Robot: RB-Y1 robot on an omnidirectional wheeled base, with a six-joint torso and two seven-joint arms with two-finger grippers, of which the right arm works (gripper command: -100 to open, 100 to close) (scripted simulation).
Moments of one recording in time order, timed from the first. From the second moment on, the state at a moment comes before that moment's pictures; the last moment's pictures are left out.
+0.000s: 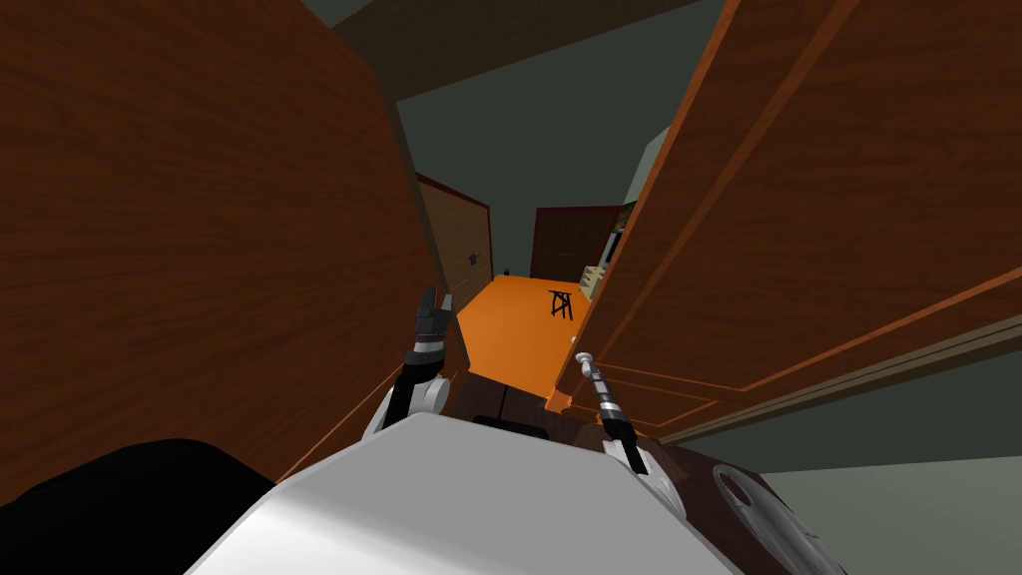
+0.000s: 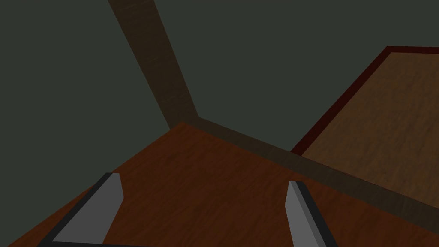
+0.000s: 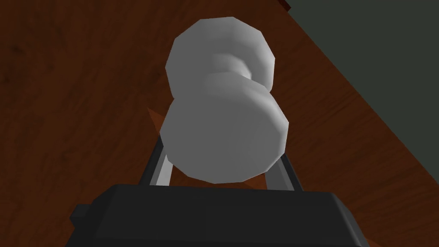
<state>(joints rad) -0.04 -0.27 -0.19 -0.63 0.13 -0.93 0.31</state>
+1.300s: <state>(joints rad) -0.05 -0.29 -0.14 -0.62 0.06 -0.93 0.11</state>
